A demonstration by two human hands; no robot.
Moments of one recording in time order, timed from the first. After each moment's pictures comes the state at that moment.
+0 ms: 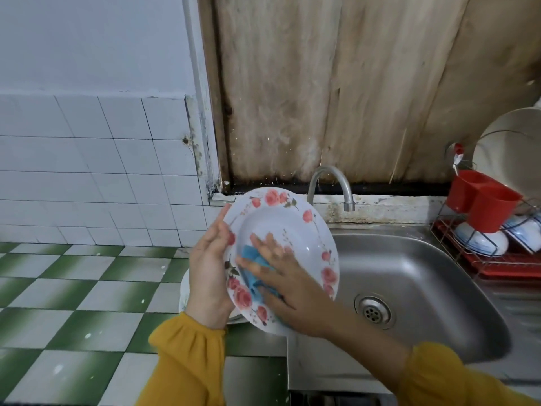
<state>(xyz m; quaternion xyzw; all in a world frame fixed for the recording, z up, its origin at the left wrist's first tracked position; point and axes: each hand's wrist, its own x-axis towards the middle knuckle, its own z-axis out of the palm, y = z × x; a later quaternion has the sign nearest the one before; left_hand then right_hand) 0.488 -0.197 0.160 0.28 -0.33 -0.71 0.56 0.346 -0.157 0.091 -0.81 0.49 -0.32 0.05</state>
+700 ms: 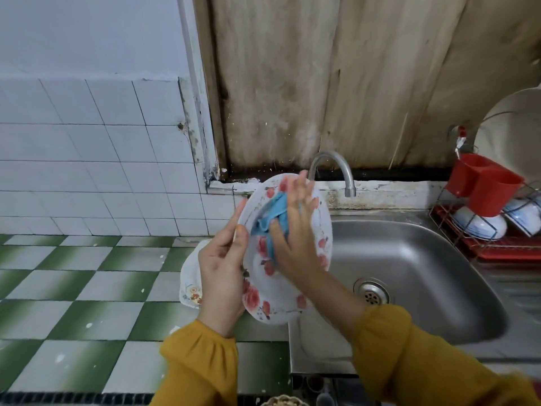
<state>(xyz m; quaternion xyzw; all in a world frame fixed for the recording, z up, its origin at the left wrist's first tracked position) 0.486 -0.178 0.142 0.24 -0.45 -0.62 0.59 0.359 -0.208 0.107 -0.62 0.58 -0.53 0.00</state>
